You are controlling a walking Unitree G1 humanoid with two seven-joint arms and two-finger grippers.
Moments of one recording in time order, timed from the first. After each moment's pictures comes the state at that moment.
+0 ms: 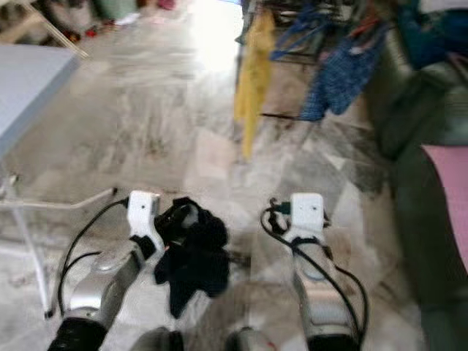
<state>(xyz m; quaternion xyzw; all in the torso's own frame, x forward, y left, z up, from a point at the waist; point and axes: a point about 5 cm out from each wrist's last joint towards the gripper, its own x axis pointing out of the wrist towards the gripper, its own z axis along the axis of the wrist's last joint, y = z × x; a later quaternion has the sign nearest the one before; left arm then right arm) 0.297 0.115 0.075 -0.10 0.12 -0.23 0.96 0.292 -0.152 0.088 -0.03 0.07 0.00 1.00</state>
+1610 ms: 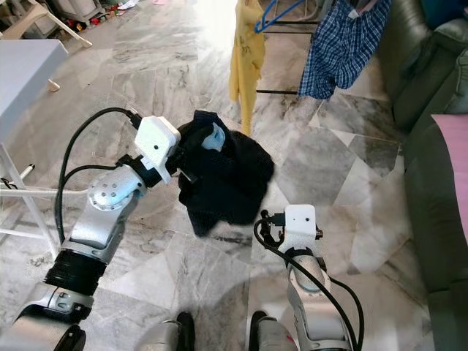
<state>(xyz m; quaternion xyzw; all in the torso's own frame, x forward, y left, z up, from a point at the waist) 0.339 0.089 0.207 0.15 -0.21 -0.35 0.90 0.276 -0.144 0.074 -0.01 0.11 0.02 0.99</state>
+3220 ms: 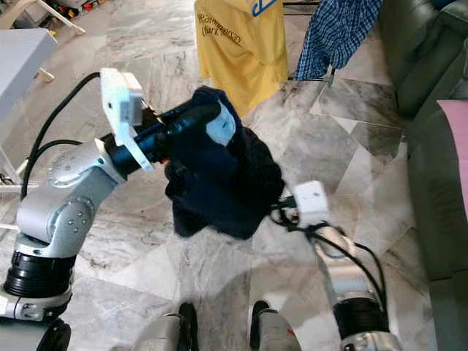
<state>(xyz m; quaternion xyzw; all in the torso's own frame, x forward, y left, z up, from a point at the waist) 0.303 0.092 0.270 -0.02 -0.16 -0.50 0.85 0.321 -0.198 0.082 -0.12 0.12 0.08 0.98</state>
